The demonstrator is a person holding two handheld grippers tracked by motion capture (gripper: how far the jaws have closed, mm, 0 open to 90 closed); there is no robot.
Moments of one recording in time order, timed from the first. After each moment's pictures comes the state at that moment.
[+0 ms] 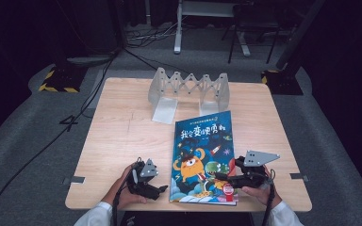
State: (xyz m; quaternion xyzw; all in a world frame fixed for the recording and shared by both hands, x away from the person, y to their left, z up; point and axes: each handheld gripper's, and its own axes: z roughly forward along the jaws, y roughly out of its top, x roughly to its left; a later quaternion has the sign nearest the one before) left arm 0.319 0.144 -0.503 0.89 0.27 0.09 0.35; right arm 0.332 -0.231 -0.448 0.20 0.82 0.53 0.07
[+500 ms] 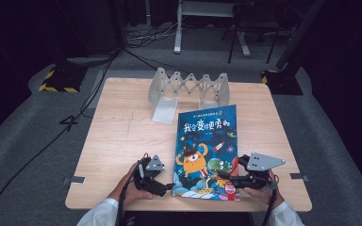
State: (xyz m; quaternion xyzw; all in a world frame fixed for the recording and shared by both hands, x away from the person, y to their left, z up) left arm 0.334 0.126 -0.496 0.88 0.27 0.04 0.38; right arm 0.322 -0.234 -0.439 0.18 0.82 0.53 0.14
